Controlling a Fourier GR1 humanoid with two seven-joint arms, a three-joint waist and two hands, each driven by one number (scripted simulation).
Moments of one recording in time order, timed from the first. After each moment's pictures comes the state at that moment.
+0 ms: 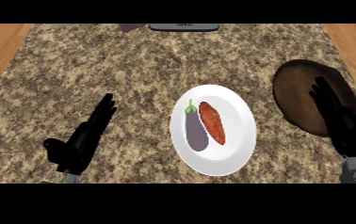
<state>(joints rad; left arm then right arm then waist) 0.00 0.36 -0.35 -1.53 0.33 0.16 -0.05 -0.04 -0.44 -0.01 -1.43 -0.22 -0.03 -0.02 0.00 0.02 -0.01</state>
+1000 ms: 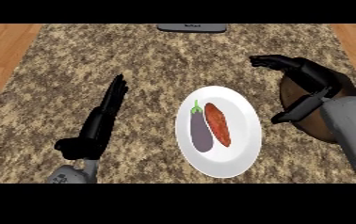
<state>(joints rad) -0.11 0.25 -0.36 -1.53 0.23 0.23 -0.15 -0.56 -0.52 0.17 -1.03 -0.11 0.63 -0.51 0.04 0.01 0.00</state>
